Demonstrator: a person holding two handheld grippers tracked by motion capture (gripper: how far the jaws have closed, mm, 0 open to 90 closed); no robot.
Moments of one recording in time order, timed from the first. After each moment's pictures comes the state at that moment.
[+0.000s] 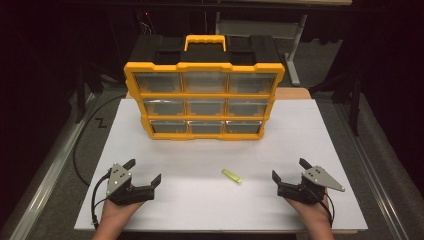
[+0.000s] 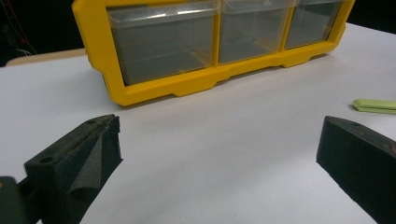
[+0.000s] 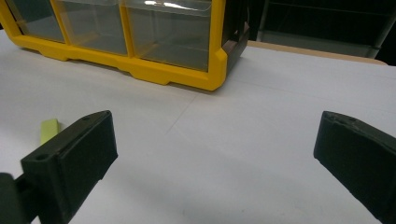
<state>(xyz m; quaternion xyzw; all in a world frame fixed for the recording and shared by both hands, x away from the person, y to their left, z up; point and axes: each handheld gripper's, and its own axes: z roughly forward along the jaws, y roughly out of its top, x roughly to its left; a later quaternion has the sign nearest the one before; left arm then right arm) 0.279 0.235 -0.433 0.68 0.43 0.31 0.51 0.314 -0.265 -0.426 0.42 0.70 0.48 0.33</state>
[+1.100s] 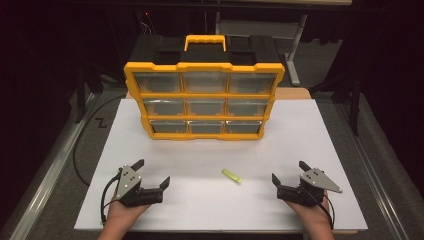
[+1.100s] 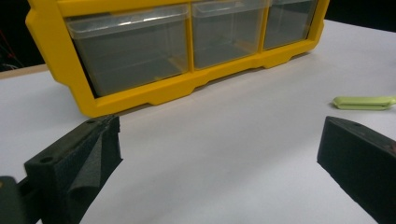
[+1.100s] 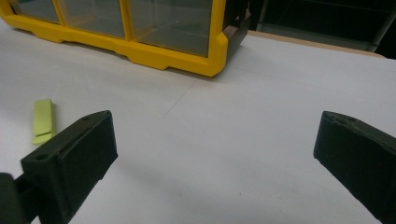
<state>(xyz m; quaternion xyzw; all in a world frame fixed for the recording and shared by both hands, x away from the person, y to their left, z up) 0.280 0.214 -0.438 0.70 0.40 0.31 0.51 0.311 -0.266 -0.433 0.42 0.71 0.46 0.33</state>
